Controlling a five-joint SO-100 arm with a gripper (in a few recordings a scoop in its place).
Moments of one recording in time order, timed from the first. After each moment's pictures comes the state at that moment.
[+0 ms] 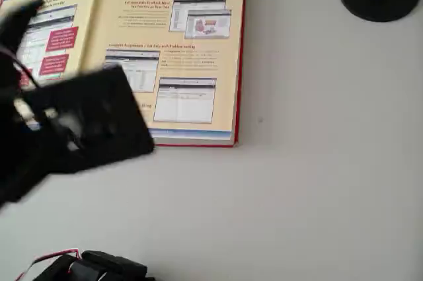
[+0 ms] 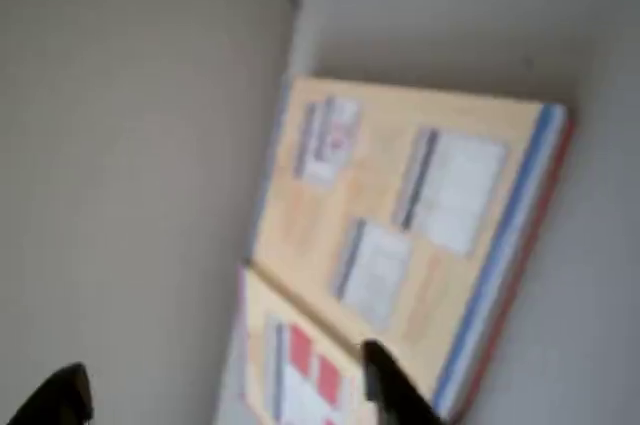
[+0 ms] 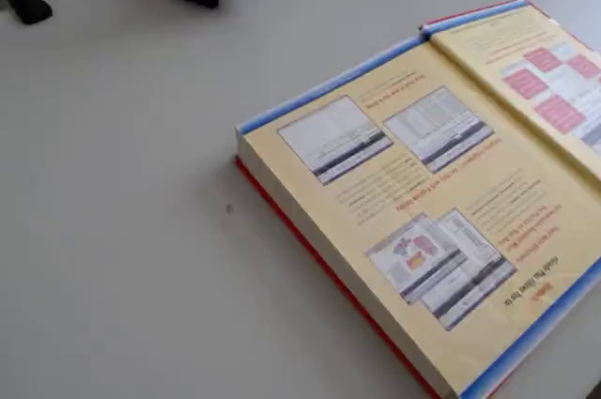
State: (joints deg) arm 13.8 139.0 88.5 87.0 -15.9
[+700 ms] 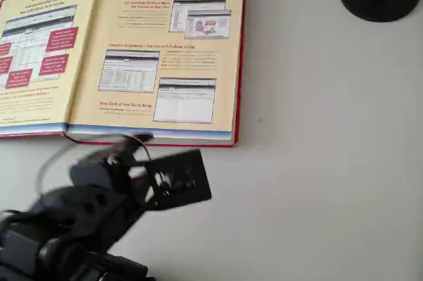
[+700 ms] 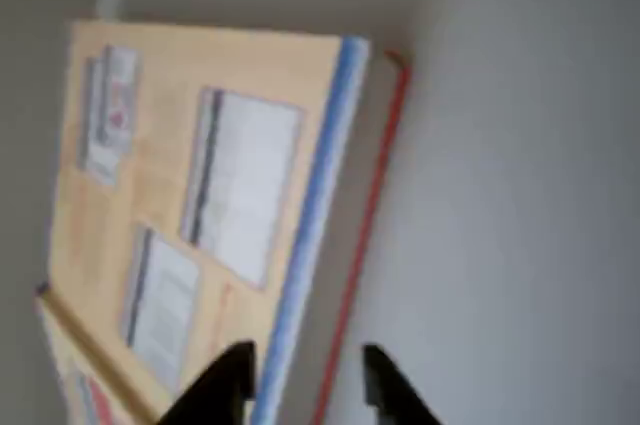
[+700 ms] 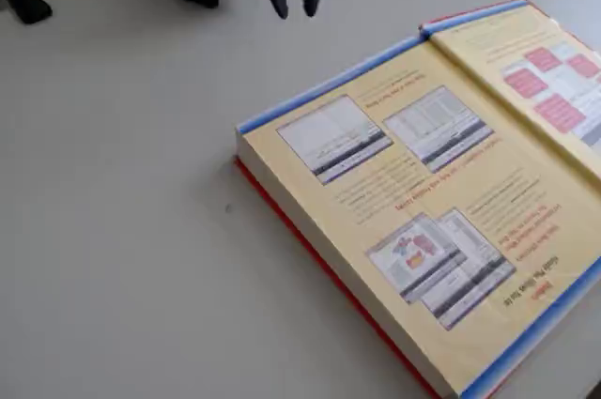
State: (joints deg) arm 14.6 169.2 154.4 61.4 -18.5
